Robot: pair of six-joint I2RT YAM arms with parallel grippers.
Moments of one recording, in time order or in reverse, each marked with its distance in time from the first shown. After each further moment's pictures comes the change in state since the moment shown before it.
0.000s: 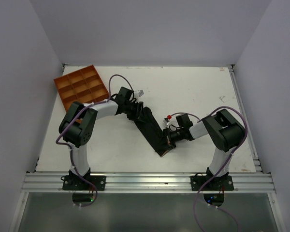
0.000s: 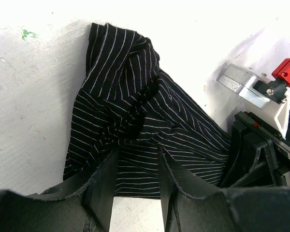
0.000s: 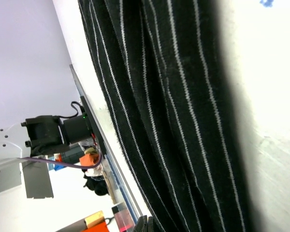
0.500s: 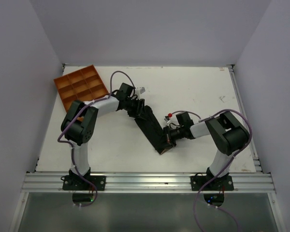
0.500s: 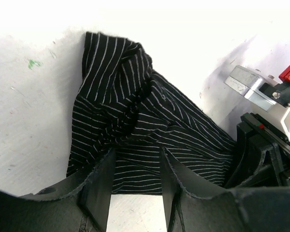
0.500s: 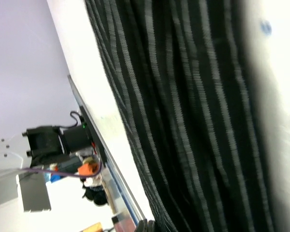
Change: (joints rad) left arm 0.008 0.037 0.091 -0.077 0.028 0.054; right arm 0.000 -0.046 0.003 -0.030 0.032 0.032
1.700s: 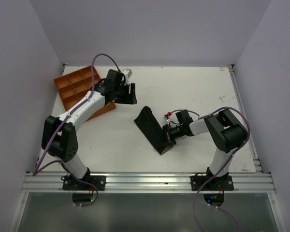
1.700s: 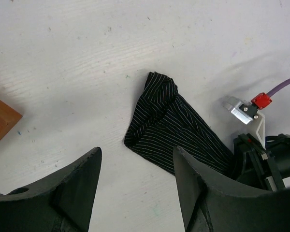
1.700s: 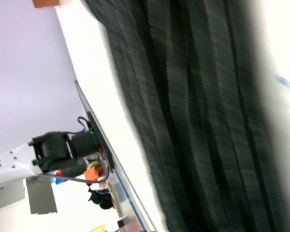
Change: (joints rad) left arm 0.034 -0.300 0.103 -0.246 -0.356 -0.006; right arm -0.019 0.045 0.052 -0.042 -0.061 -0.030
